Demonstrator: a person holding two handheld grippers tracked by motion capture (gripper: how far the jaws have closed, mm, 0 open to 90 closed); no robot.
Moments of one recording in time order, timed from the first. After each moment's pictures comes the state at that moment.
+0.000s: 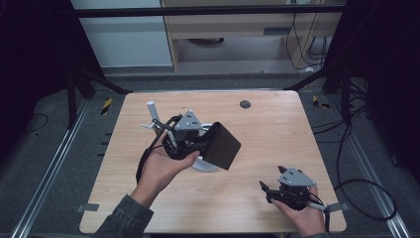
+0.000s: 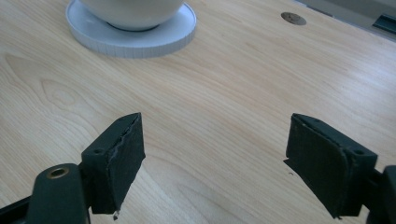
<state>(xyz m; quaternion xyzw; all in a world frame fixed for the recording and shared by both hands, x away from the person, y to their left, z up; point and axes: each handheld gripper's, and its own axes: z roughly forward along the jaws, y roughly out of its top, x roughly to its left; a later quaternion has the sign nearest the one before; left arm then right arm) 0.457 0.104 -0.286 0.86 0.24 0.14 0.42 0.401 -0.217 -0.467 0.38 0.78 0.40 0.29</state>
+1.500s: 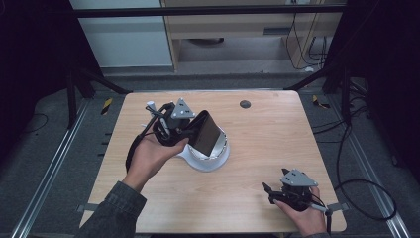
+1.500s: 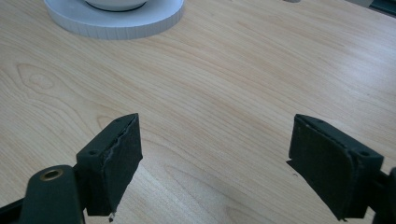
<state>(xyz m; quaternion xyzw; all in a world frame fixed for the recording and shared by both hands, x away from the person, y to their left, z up) 0.486 0.121 -0.280 0.88 0.25 0.21 0.35 0.403 -0.226 -0.480 0.40 0.78 0.38 0.29</state>
